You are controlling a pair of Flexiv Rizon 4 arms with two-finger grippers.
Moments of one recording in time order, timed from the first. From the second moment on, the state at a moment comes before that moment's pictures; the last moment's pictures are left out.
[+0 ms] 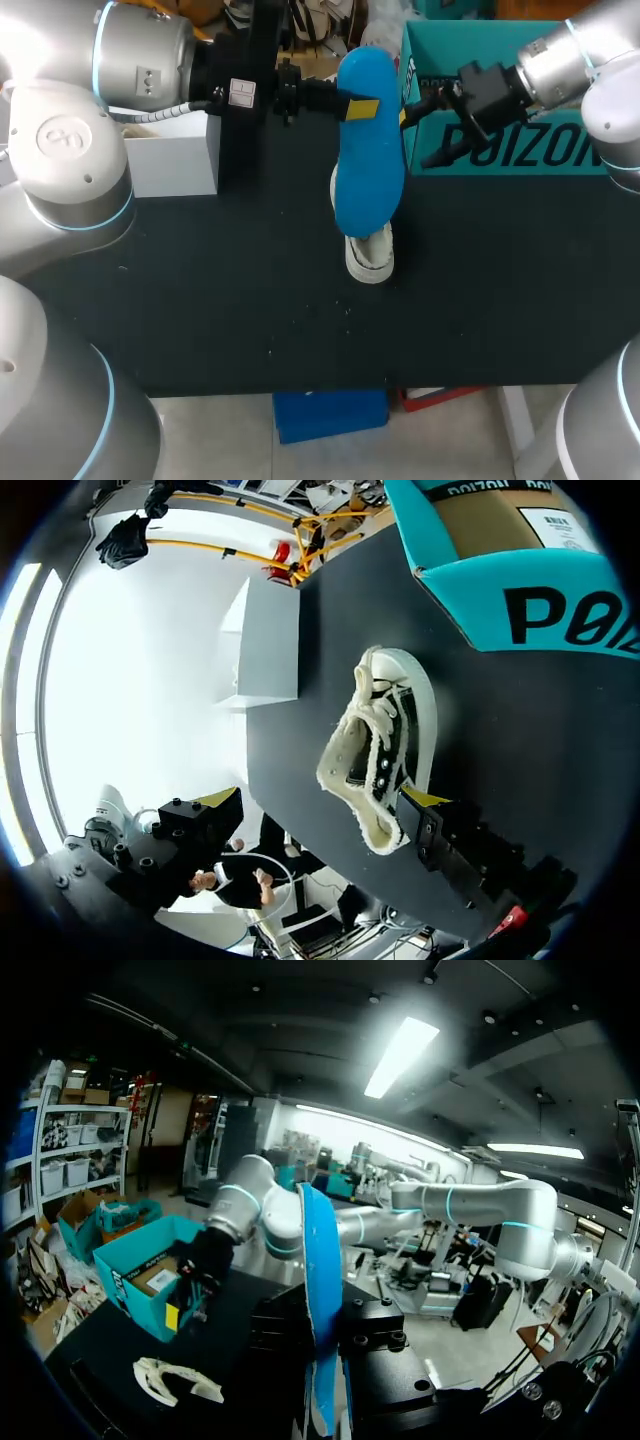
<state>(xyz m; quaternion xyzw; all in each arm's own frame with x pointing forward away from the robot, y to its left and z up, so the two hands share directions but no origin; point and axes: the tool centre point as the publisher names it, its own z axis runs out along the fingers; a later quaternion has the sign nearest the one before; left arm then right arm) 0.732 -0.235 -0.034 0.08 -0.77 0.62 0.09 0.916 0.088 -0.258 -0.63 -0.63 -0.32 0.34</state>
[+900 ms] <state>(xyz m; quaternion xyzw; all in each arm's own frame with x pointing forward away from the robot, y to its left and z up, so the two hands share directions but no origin) 0.732 -0.235 -0.034 0.08 -0.77 0.62 0.09 0.904 0.083 -0.247 -0.57 -0.53 -0.43 0.46</state>
